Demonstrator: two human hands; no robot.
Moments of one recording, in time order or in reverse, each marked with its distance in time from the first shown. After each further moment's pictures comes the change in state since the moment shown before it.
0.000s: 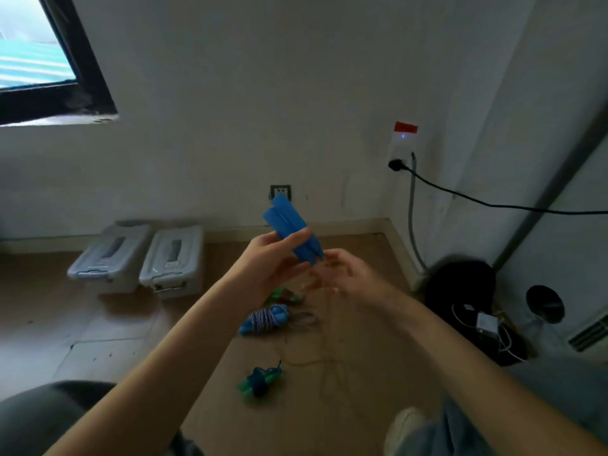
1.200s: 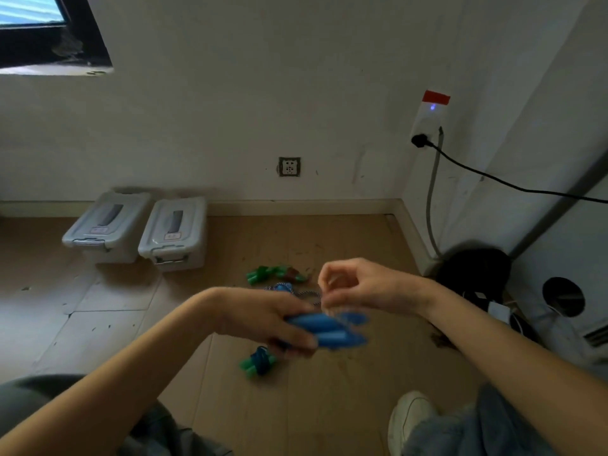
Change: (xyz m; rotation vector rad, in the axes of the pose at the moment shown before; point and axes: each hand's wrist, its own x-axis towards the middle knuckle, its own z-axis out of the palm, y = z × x) left_hand -0.001 -0.041 -0.060 0.678 -0.930 -0.343; right_hand 0.013 0.006 0.001 -0.283 -0.467 0.152
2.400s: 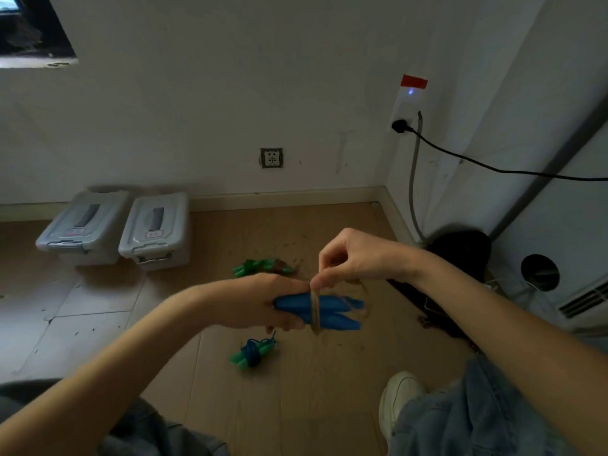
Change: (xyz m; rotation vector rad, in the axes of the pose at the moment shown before) left_hand 0.003 0.015 0.012 0.571 0.266 0.099; right_hand 0.001 0.001 -0.021 -0.280 0.099 -0.037
